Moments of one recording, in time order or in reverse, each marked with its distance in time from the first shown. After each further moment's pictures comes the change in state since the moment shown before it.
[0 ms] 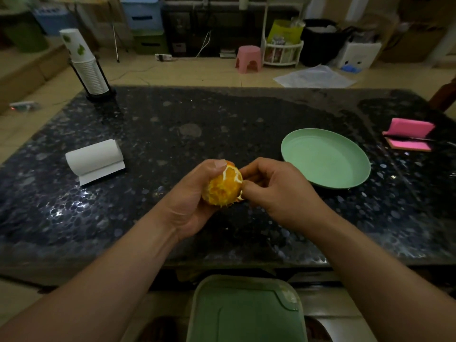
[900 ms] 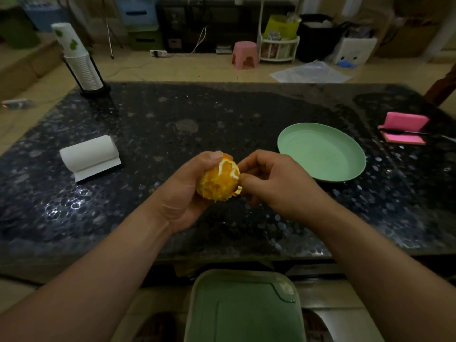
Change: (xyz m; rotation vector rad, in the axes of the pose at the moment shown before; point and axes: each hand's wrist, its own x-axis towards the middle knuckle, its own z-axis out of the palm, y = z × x) left_hand -0.004 0.007 -0.003 0.074 -0.052 0.018; right_hand -0.005 -0.010 -0.007 0.045 -0.072 0.070
